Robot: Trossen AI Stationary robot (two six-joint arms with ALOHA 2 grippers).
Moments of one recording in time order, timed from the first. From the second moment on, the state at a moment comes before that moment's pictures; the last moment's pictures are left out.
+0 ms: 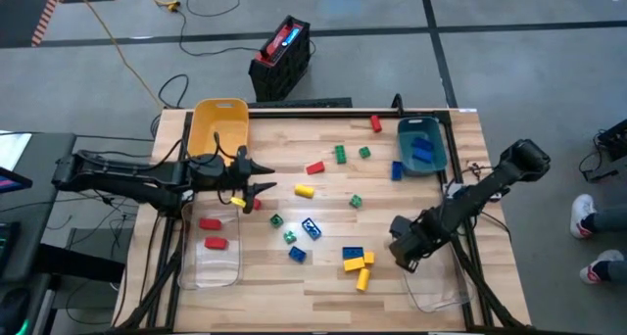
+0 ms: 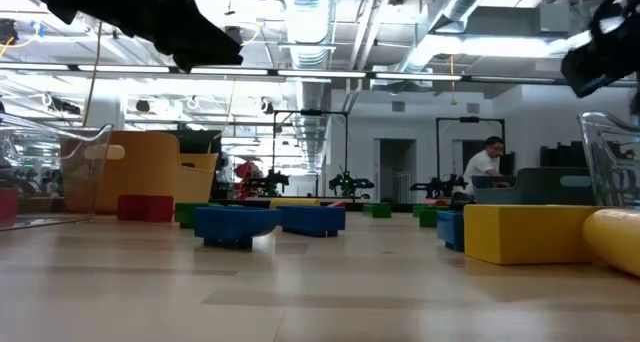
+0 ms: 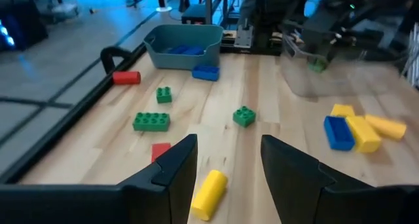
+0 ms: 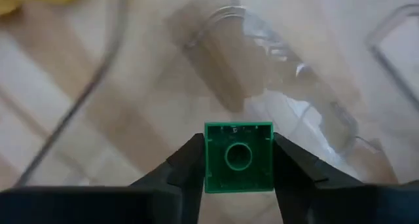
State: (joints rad) left arm 0.02 0.88 0.55 0.09 -0.20 0.00; right arm 0.58 1.41 0.85 -0.98 -0.05 1.18
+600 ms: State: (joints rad) left arm 0.00 0.91 0.55 0.04 -0.18 0.05; right arm 0.47 1.37 1.35 -1.44 0.29 1.18
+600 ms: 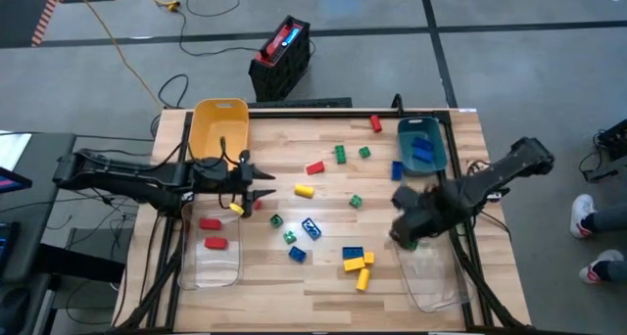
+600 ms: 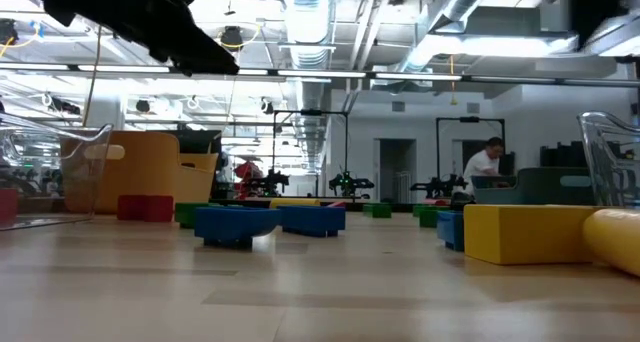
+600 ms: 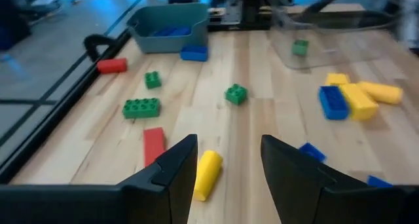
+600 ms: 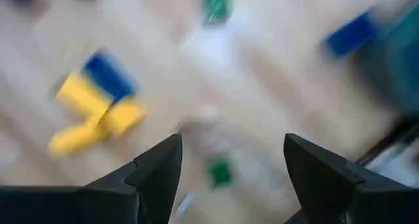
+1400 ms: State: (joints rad) left arm -0.01 1.02 0.63 0.01 -0.18 0.02; right arm -0.21 1.76 1.40 -0.68 0.29 0.36
